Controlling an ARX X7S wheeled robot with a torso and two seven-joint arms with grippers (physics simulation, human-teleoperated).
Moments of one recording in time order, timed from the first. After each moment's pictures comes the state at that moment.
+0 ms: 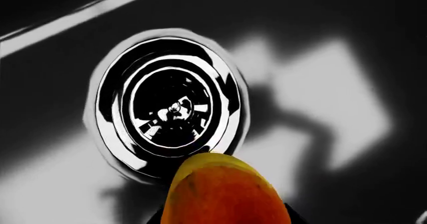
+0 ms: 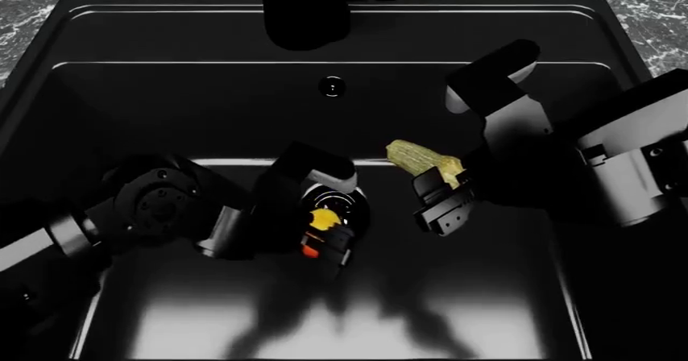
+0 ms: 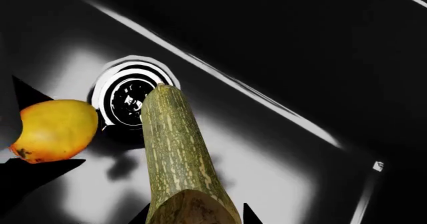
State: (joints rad) left arm -1.43 -0.45 1.39 -0.27 -1.77 -0.89 -0.42; right arm 1.62 0.71 -1.09 0.00 1.98 1.25 0.79
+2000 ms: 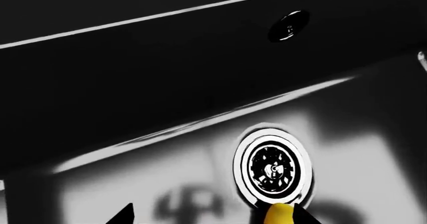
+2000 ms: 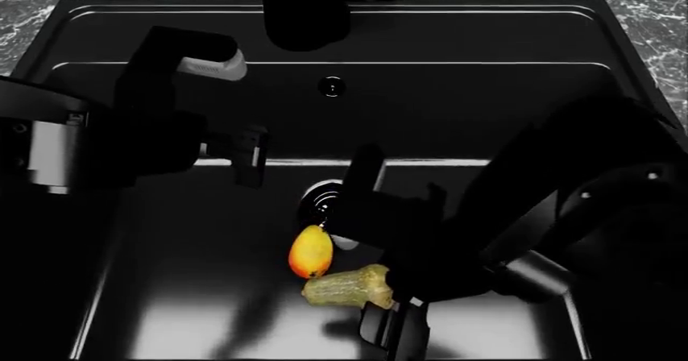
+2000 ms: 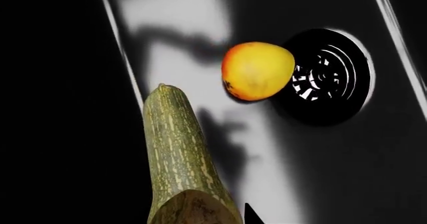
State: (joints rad) left arm -1.66 -0.77 1.23 -0.11 -1.95 -0.95 -0.58; right arm 1.60 0.51 -1.16 -0.26 1.74 1.49 0.33
